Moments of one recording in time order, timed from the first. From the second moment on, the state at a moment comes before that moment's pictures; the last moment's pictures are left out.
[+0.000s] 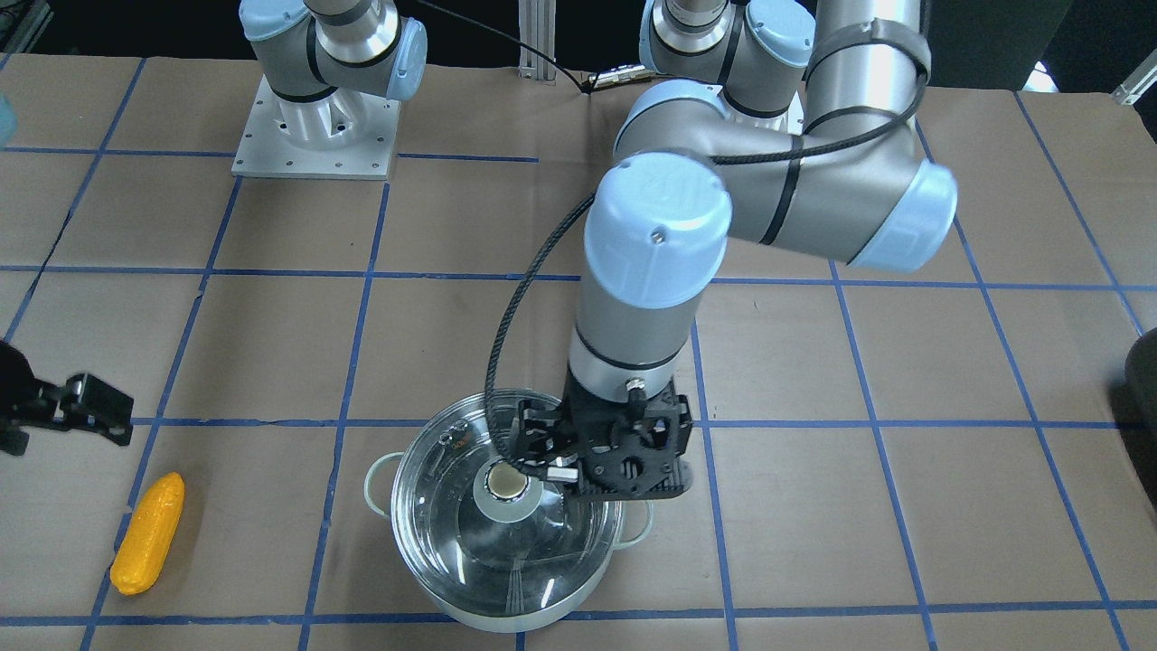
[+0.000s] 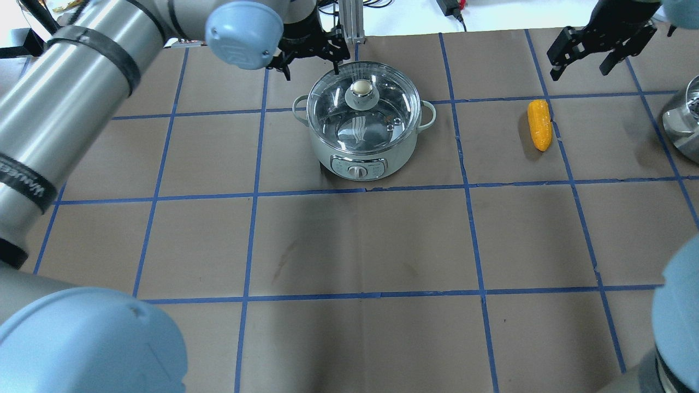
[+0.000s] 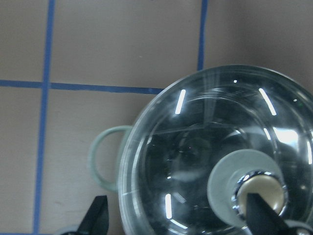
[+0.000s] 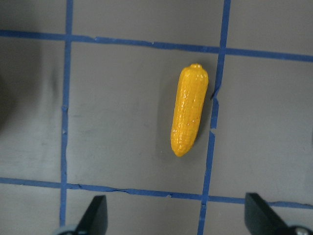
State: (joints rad) left arm -1.84 -2.13 -1.18 -1.23 1.55 -0.35; right arm 1.30 -1.12 1.34 -1.79 -1.55 -0.37
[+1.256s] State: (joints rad) left arm -1.91 -2.18 -1.14 -1.20 1.50 -0.47; right arm 1.29 -0.91 1.40 -2.08 -1.56 -0.31
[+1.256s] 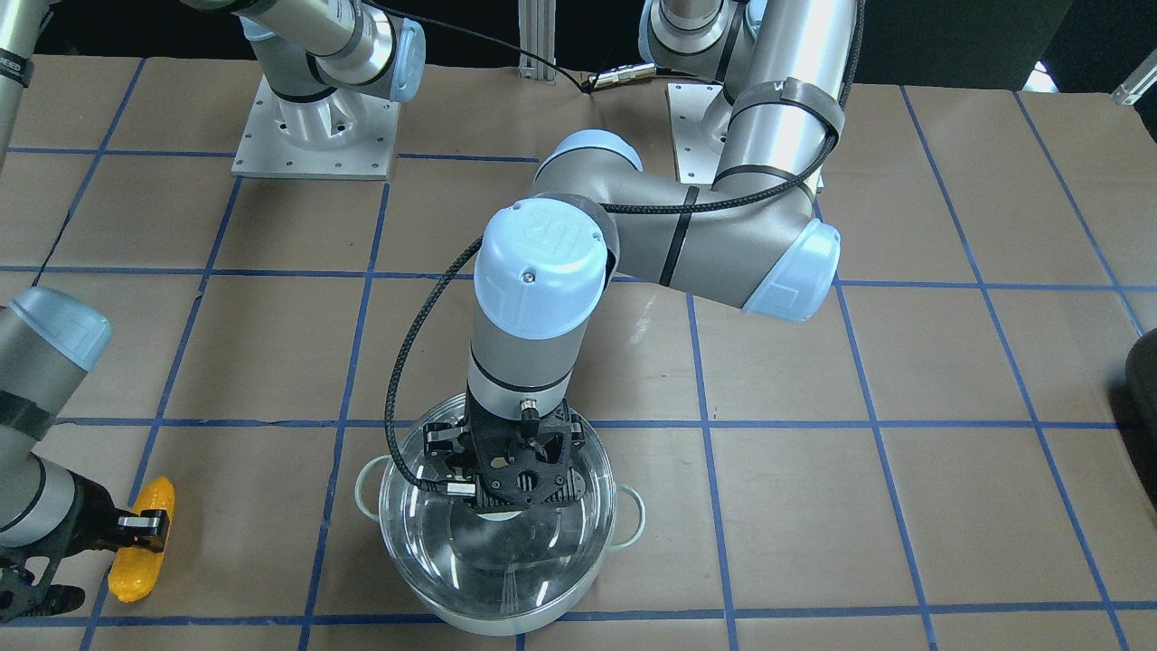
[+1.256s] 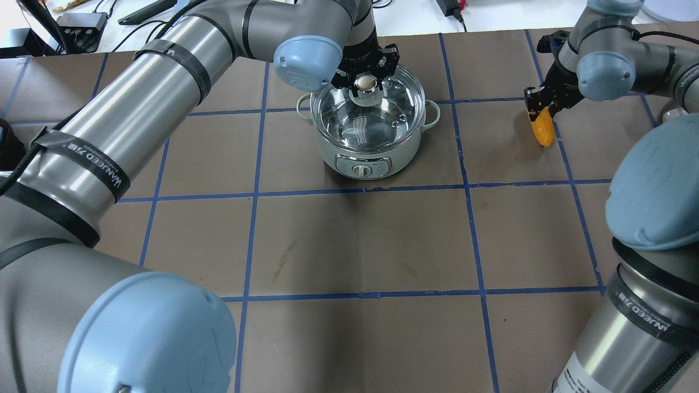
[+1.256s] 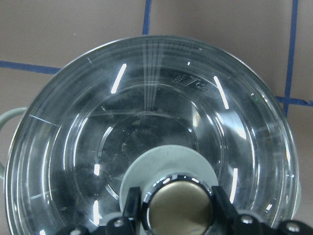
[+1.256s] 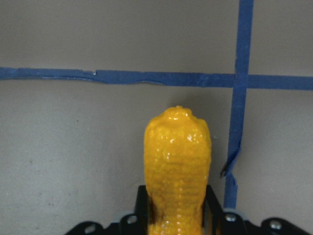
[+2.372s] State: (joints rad) left arm -1.40 -2.06 -1.41 -1.13 1.48 0.06; right arm 1.76 -1.00 1.20 -1.97 -1.44 0.22
